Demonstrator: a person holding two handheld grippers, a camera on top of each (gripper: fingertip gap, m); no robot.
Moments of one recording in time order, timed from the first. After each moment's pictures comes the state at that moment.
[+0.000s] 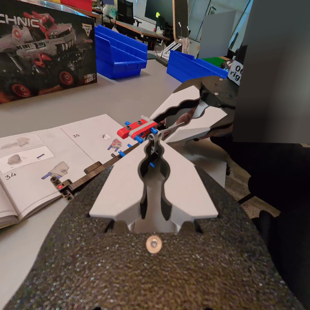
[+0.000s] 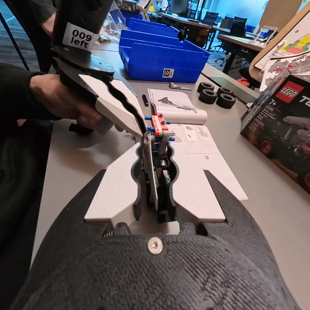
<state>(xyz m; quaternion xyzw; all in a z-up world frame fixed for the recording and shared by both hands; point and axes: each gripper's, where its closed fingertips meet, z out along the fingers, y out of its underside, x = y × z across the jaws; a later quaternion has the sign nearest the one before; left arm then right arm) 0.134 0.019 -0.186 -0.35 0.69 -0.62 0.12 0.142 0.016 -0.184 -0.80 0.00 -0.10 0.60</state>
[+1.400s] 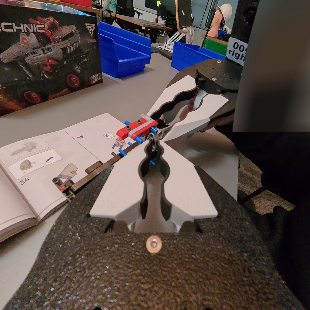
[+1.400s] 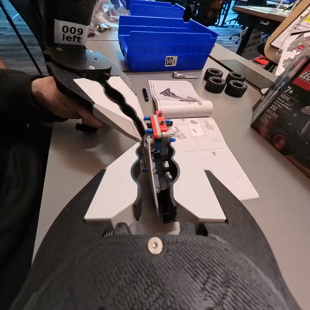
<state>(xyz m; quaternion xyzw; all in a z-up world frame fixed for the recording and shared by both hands) 0.145 0.023 -0.188 -0.34 0.71 -0.60 0.14 0.154 0.028 -0.186 -0.82 0.01 -0.05 0.57</state>
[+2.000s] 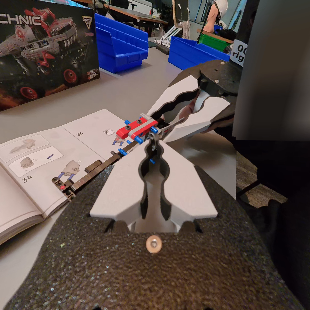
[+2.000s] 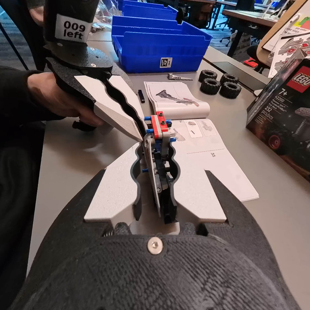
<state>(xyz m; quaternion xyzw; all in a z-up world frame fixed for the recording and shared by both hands) 0.146 0.032 -0.189 -0.33 0.72 -0.59 0.12 0.155 0.035 -0.187 -0.82 0.02 -0.07 0.57</state>
